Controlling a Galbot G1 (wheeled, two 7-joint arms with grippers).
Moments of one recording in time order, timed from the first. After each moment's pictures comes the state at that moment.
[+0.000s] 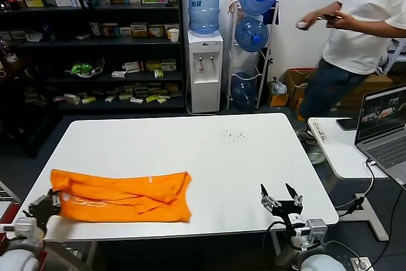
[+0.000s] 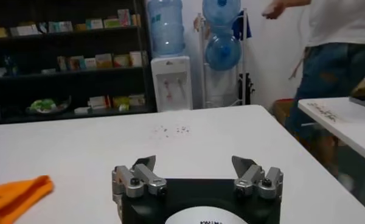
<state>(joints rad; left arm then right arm) 1.50 -0.92 -0.76 -1.64 -0.36 0.05 -0.08 -1.47 1.13 0.39 1.98 0.50 -0.20 0.21</state>
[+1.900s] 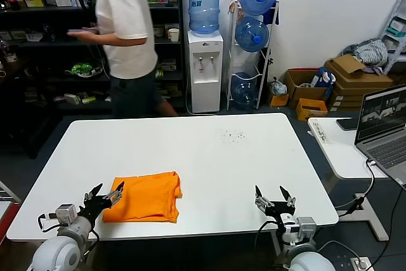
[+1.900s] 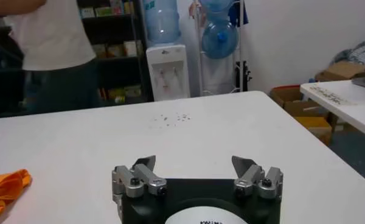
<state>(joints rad) 1.38 -0.96 -0.51 -1.75 -0.76 0.22 -0.08 -1.44 1.18 0.36 1.96 0.47 -0.25 0.25</state>
